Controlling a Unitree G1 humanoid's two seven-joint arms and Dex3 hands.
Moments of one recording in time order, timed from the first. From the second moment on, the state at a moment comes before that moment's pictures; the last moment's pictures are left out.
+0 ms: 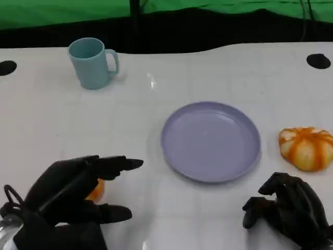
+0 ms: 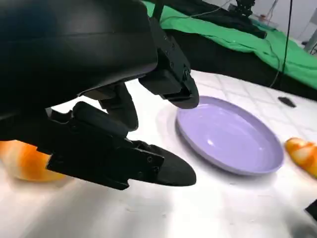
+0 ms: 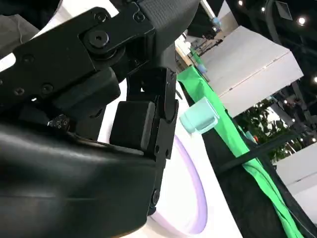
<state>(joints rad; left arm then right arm) 0.07 0.33 -0.04 -0.15 0.55 -0.28 -0.31 -0.12 0.05 -0.24 0.50 0.51 0.03 0.71</state>
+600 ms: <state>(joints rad) 0.12 0.41 -0.14 -0.43 1.13 0.04 -0.35 -0.12 0.05 -0.24 0.50 0.51 0.03 0.71</state>
